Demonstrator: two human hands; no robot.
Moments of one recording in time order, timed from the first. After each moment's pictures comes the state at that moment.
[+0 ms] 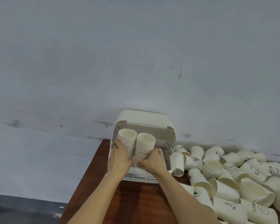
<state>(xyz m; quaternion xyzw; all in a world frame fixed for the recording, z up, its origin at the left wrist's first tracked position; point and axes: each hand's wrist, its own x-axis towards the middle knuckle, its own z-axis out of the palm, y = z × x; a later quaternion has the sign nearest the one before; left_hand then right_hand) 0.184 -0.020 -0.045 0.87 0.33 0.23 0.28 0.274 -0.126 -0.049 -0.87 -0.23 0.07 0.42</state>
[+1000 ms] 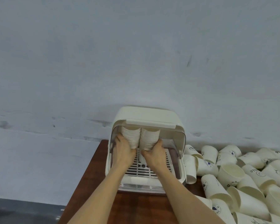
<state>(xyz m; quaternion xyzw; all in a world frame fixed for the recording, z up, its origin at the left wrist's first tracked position) 0.258 0.015 -0.057 0.85 0.34 0.28 0.30 0.331 -0.083 -0.074 -0.86 -0.21 -0.02 0.46</state>
